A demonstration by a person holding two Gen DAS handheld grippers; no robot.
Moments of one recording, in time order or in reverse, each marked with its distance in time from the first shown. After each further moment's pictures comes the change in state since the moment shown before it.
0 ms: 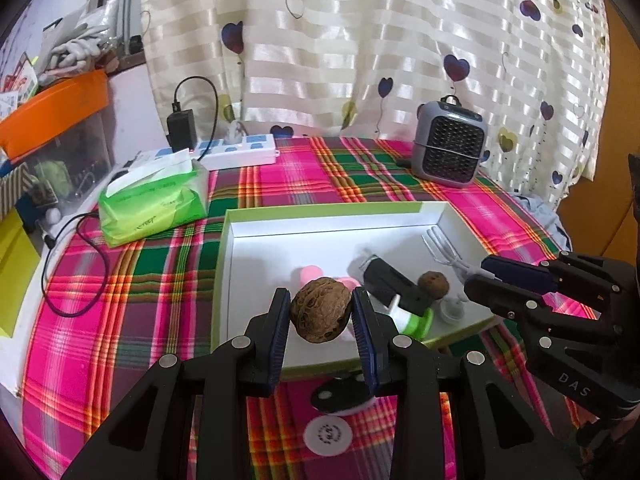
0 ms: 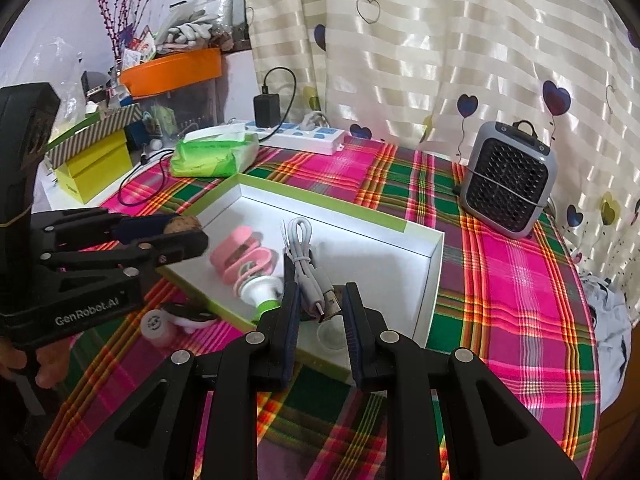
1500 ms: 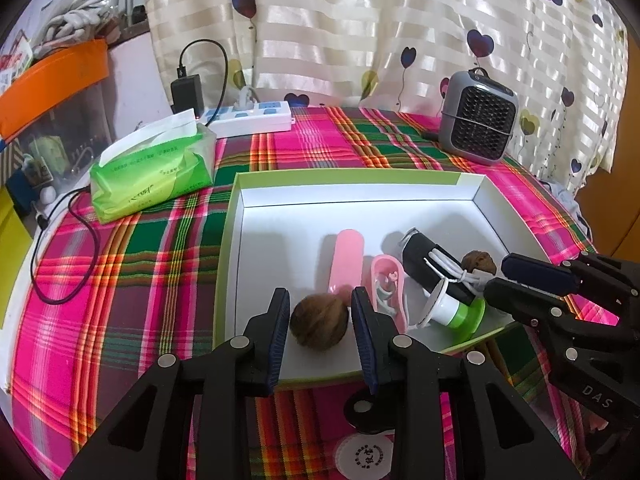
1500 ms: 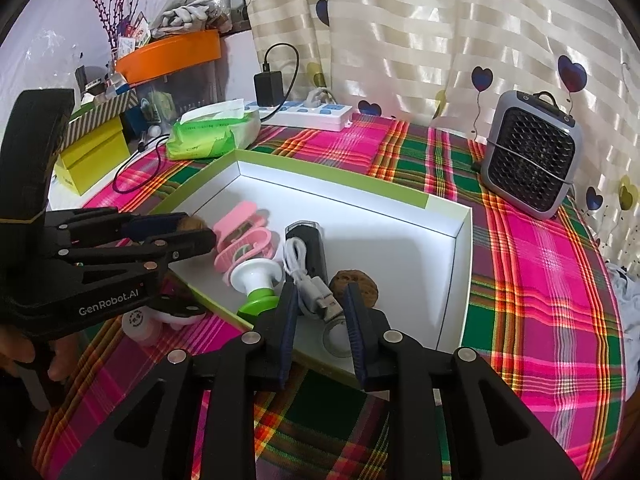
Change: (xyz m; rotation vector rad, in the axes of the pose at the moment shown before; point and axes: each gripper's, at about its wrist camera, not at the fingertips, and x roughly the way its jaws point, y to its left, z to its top) left arm 0.036 0.012 -0.008 -0.007 0.072 0.039; right arm 0.025 0.001 -0.009 0.017 0.030 0.037
